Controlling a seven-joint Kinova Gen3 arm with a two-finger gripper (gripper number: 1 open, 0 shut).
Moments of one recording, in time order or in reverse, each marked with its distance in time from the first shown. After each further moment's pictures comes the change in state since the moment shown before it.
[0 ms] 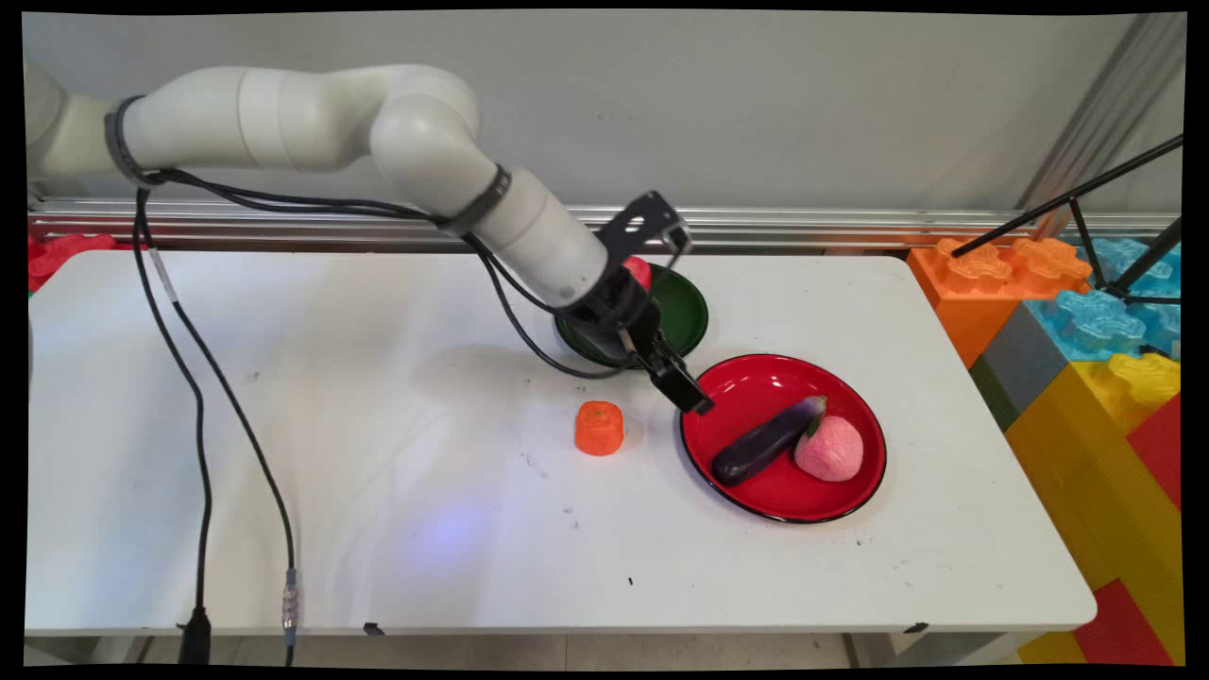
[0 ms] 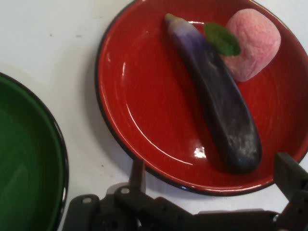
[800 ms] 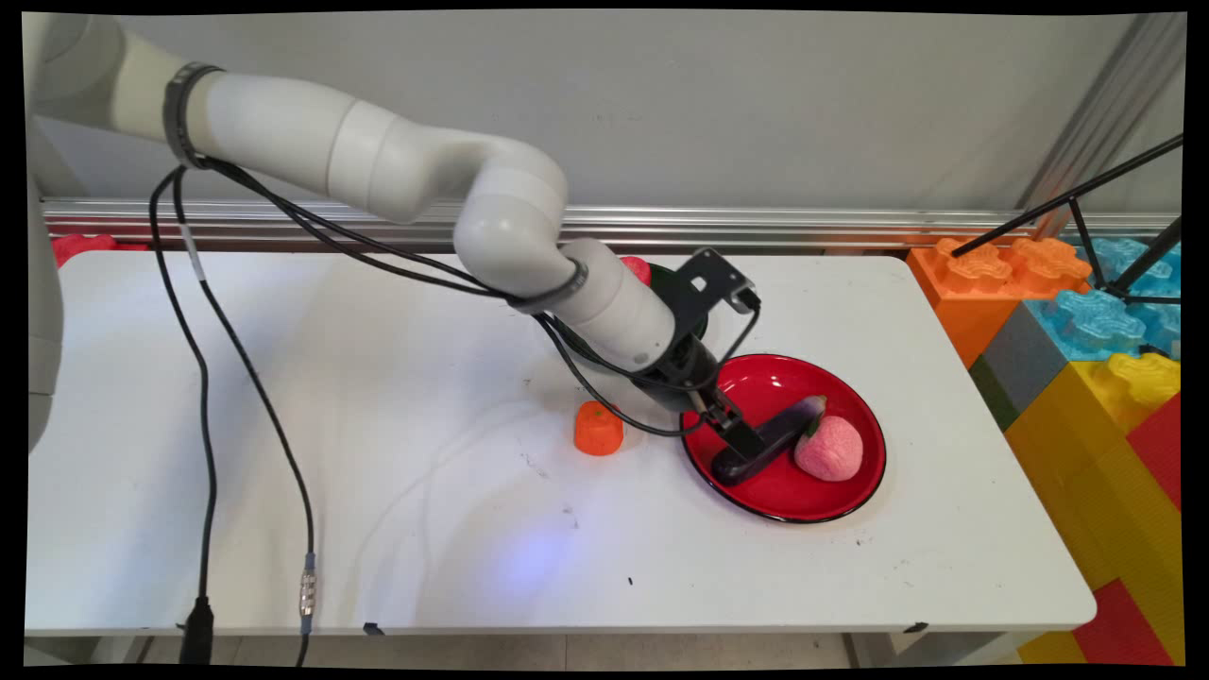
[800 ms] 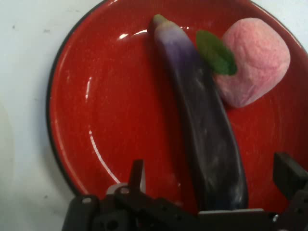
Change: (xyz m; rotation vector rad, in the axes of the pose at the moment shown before) arm 0.011 0.049 0.067 0.068 0.005 -0.092
